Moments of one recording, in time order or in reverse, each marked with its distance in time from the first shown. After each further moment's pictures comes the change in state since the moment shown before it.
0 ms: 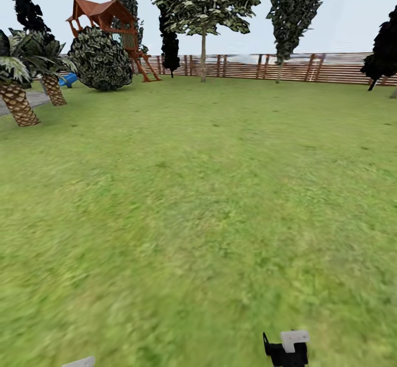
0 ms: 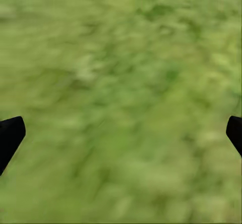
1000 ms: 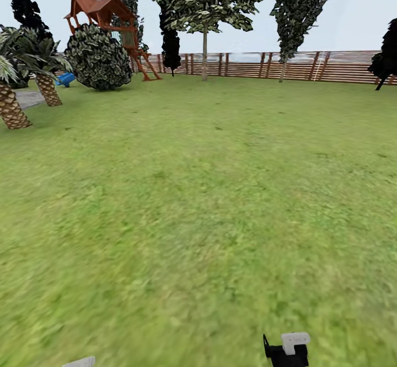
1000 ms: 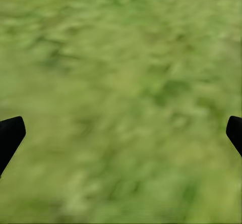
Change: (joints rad) left arm 0.000 0.000 0.000 0.000 0.000 0.000 0.000; right arm 0.006 0.001 -0.002 0.002 0.000 0.003 0.002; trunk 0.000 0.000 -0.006
